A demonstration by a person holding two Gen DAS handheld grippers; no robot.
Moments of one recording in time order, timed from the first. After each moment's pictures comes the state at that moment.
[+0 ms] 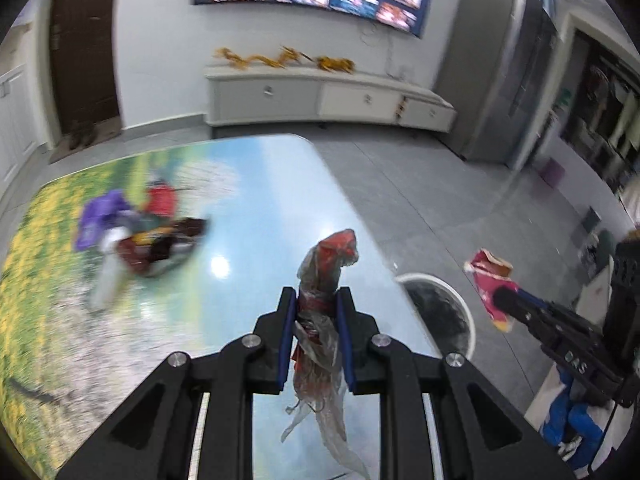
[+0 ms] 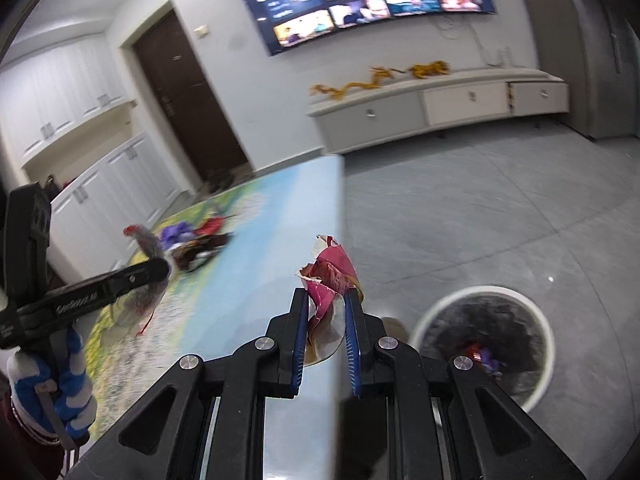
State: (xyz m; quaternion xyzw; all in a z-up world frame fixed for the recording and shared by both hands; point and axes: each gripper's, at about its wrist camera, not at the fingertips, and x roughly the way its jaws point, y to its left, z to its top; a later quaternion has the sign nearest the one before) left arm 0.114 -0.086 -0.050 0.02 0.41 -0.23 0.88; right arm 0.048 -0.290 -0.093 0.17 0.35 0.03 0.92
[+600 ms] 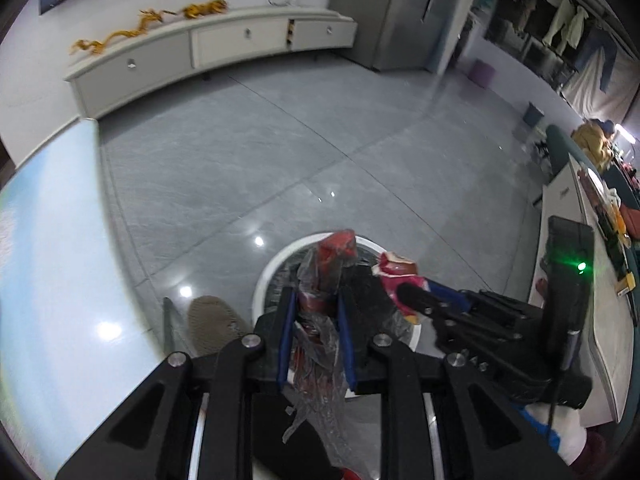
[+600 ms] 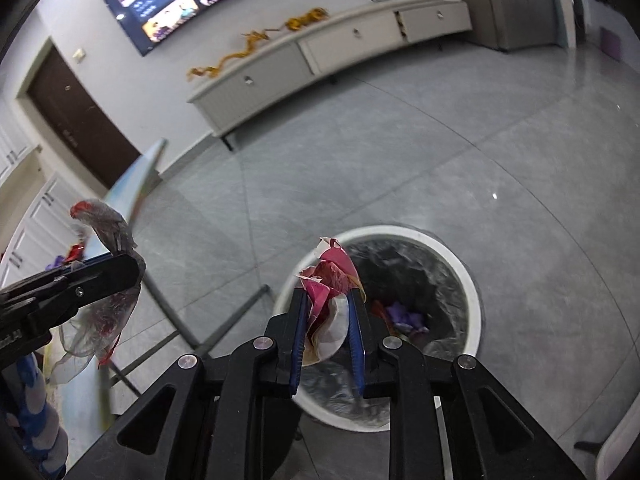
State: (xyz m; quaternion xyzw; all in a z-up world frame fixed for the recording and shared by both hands) left arm 0.142 -0.300 -0.122 0.13 0.47 -0.37 0.79; right arm 0.068 -0.422 -0.208 0.26 0.42 -0.10 0.86
